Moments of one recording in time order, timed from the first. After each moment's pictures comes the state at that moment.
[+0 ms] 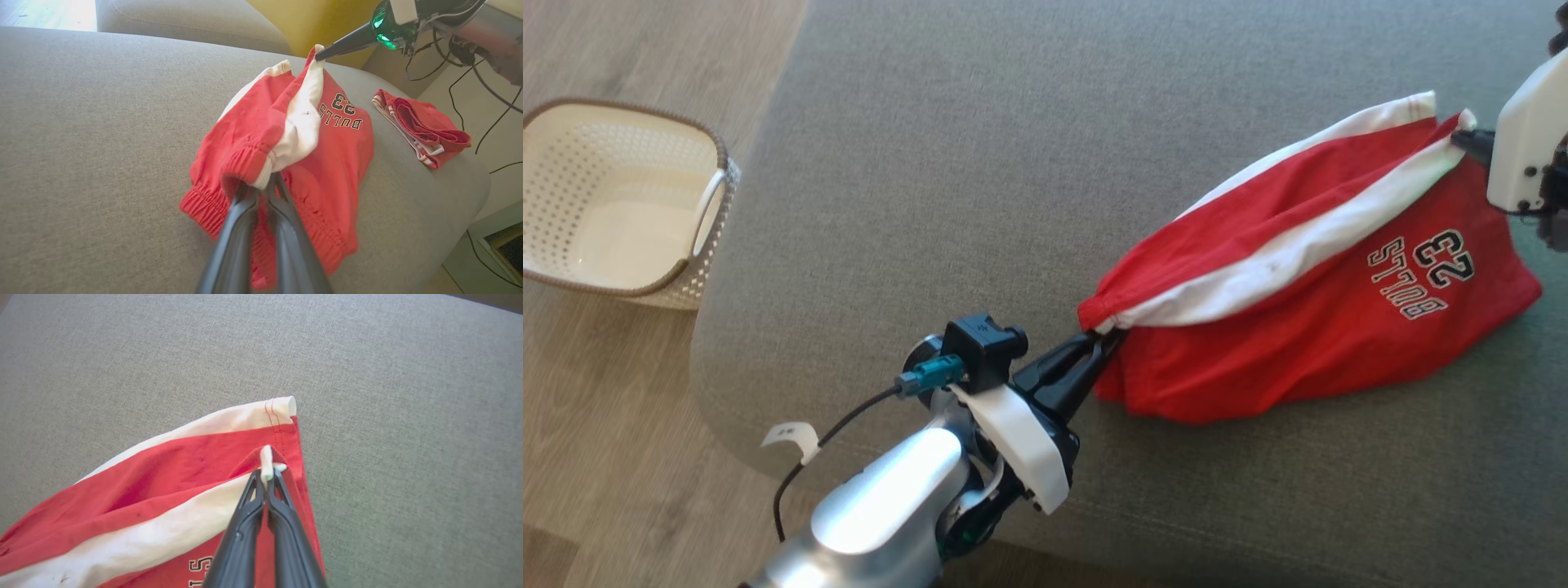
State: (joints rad) left arm -0.52 0.16 -1.00 0.39 -0.70 -0.12 -0.25; right arm -0.82 -0.41 0.07 0.55 0.48 0.13 0.89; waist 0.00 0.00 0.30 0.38
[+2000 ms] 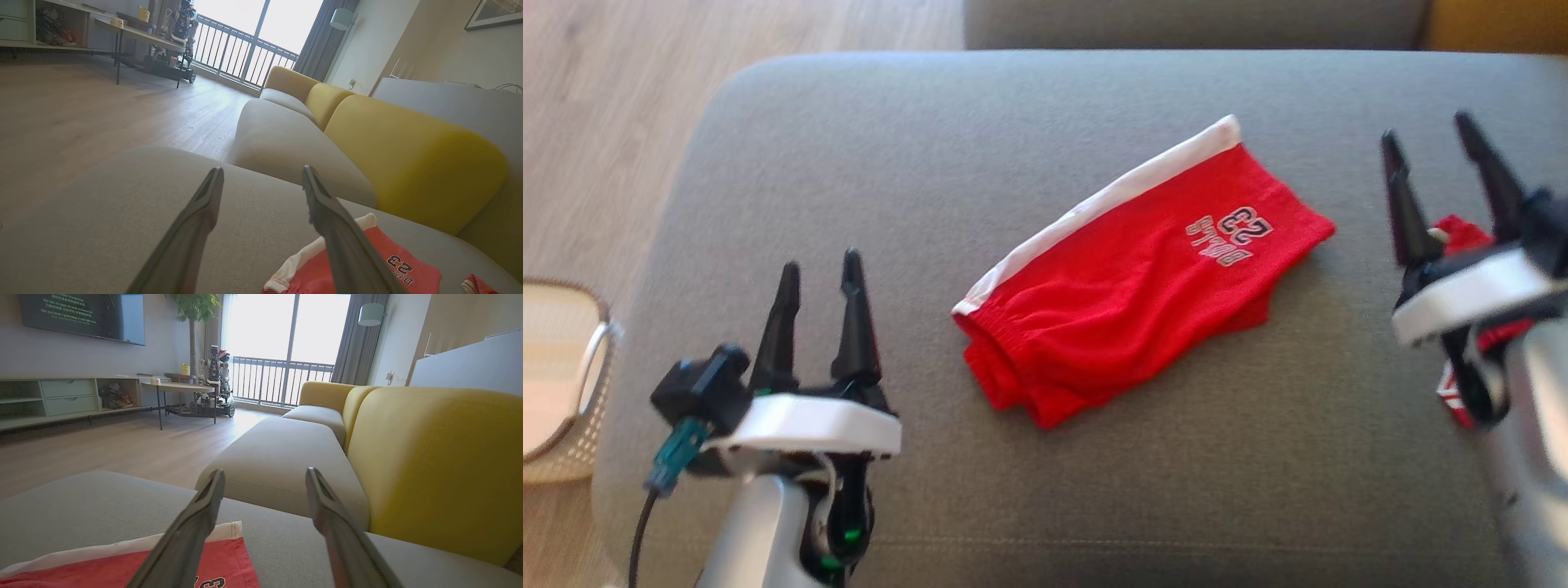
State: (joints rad) left arm -0.13 0.04 -0.23 0.09 -0.44 0.10 -0.26; right arm -0.45 -0.28 0.05 0.36 0.20 0.13 -0.25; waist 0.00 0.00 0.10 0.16
